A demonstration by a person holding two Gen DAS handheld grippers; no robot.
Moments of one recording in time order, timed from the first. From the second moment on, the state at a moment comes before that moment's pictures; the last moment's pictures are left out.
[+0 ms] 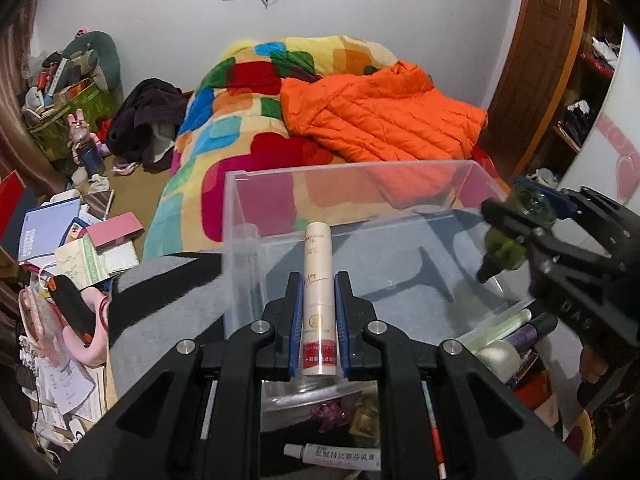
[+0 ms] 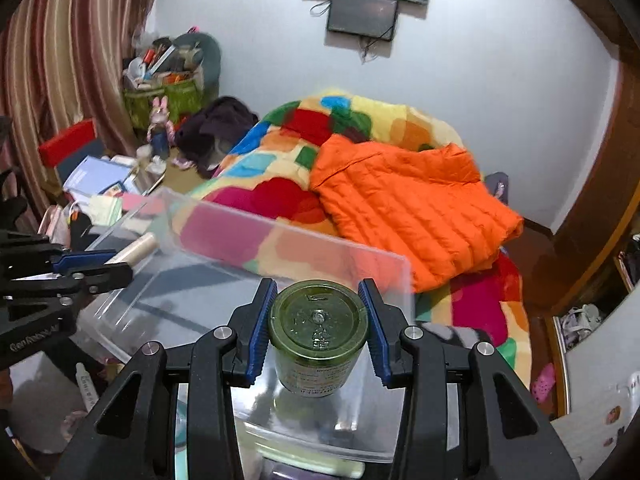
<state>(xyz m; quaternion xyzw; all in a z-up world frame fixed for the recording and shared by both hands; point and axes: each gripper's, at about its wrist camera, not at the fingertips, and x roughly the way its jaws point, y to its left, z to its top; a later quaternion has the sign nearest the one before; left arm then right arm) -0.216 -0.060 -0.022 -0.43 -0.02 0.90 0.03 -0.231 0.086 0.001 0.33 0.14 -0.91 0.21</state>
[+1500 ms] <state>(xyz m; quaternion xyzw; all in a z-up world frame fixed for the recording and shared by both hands) -0.155 -0.024 -0.057 -0.44 0.04 0.90 0.07 -0.186 0.199 -0.067 0.45 0.02 -0.86 0.23</state>
